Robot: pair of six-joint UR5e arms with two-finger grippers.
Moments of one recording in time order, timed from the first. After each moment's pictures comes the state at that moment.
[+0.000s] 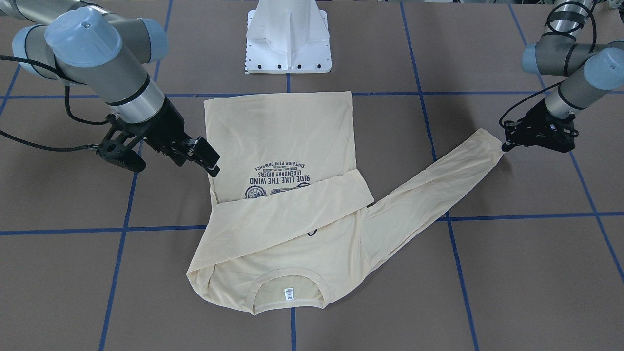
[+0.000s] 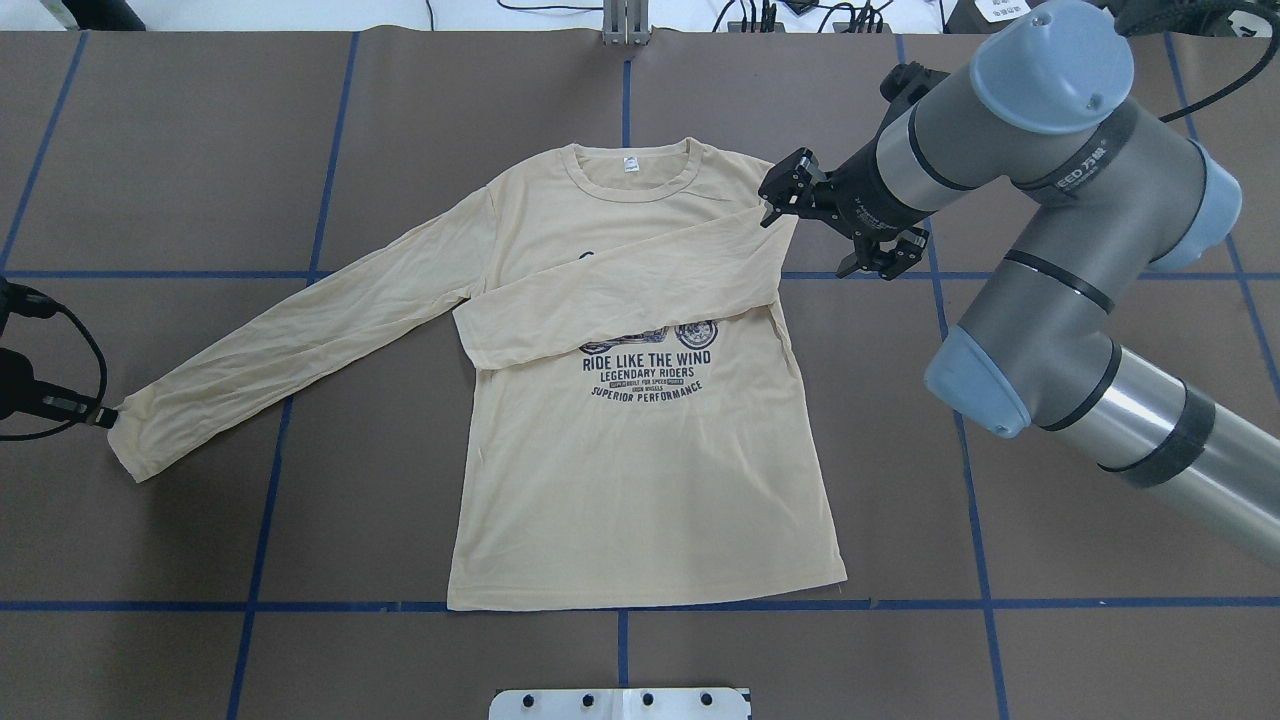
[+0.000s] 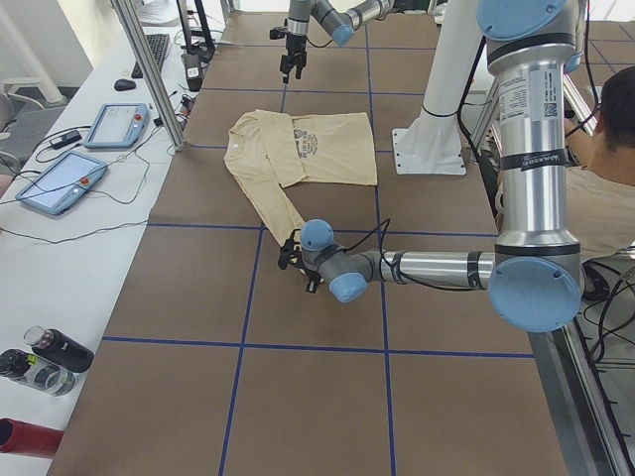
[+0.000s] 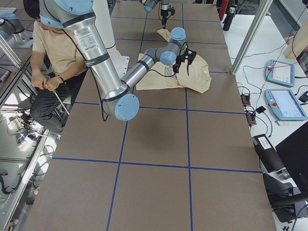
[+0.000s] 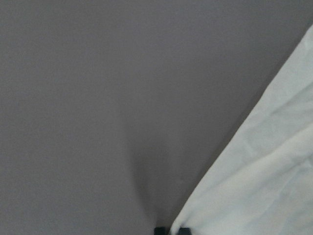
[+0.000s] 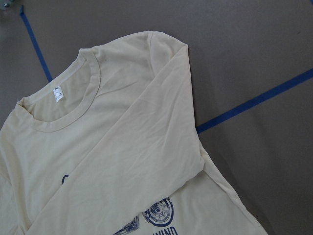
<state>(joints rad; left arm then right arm) -0.92 -1.45 -1.60 -2.43 -2.24 -0.69 0.81 -1.07 1.78 -1.32 2.10 1.60</state>
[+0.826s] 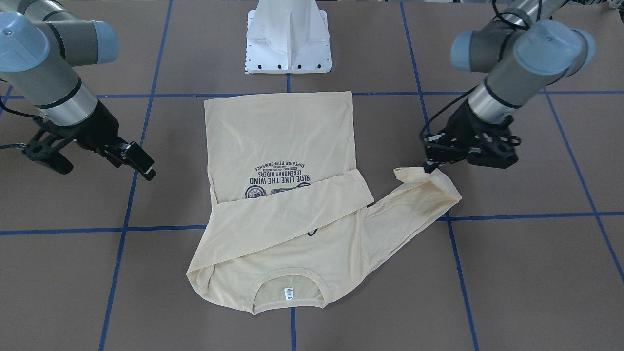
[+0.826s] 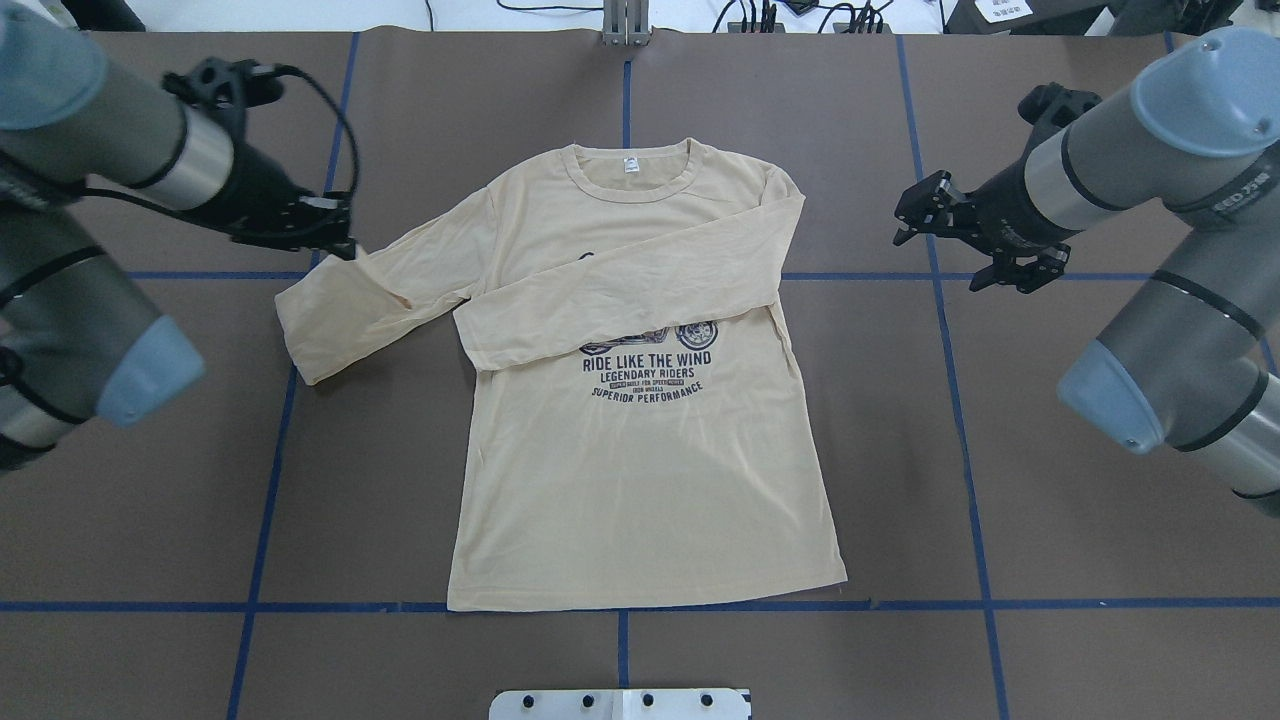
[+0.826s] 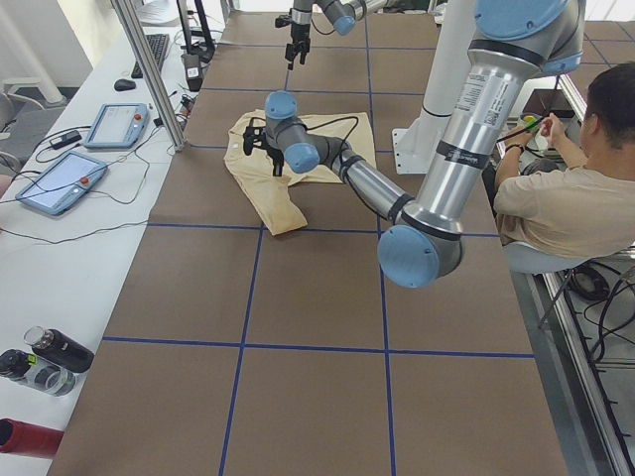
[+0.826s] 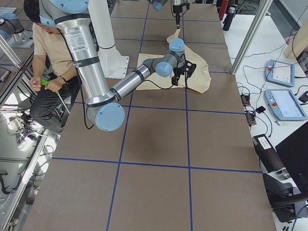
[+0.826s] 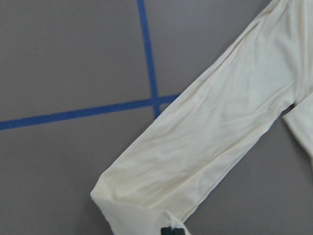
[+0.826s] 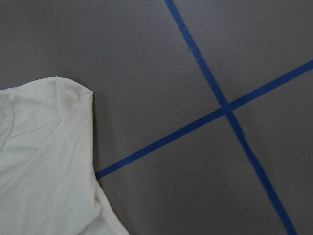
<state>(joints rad) -0.87 -2.02 -1.74 -1.92 -2.16 -1.16 0.91 -1.30 1.85 -1.32 2.12 1.45</state>
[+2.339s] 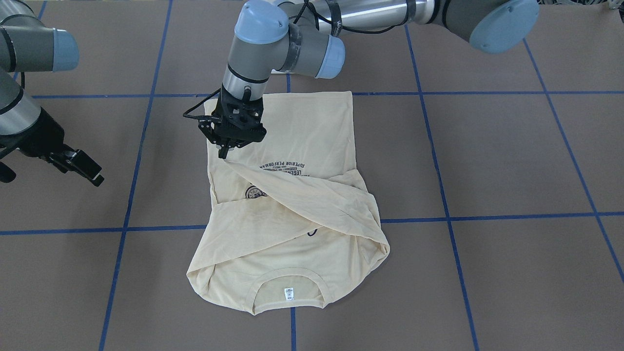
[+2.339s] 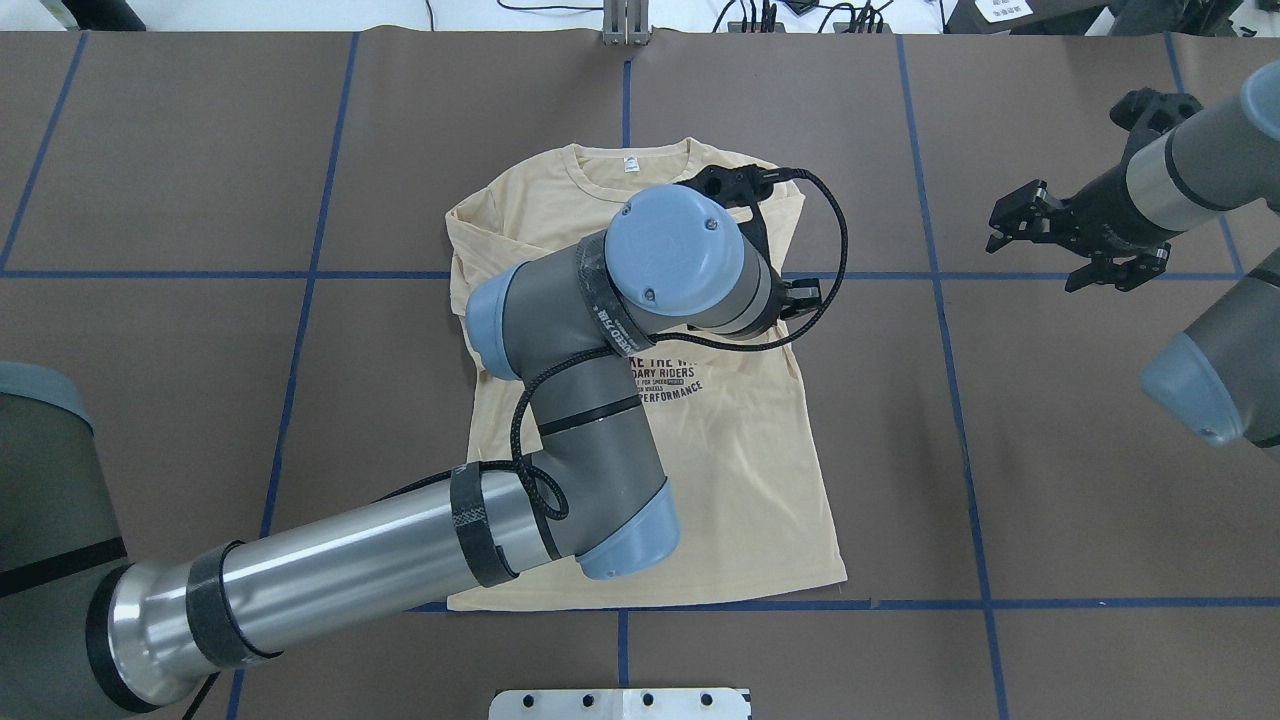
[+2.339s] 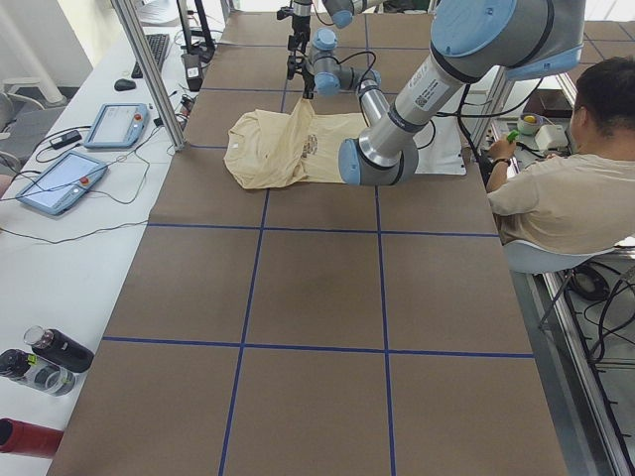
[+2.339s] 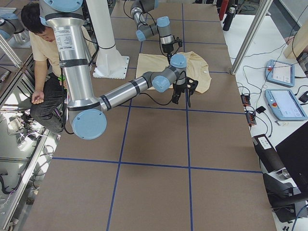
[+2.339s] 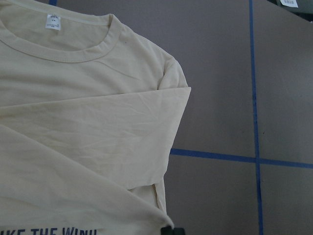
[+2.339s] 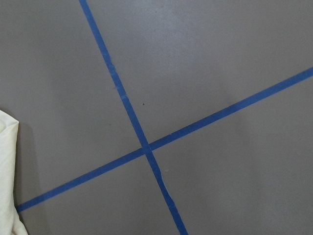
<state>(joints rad) -0.46 -2.61 -1.32 -2.01 -1.72 -1.41 0.99 -1.40 1.84 -1.32 2.15 1.31</state>
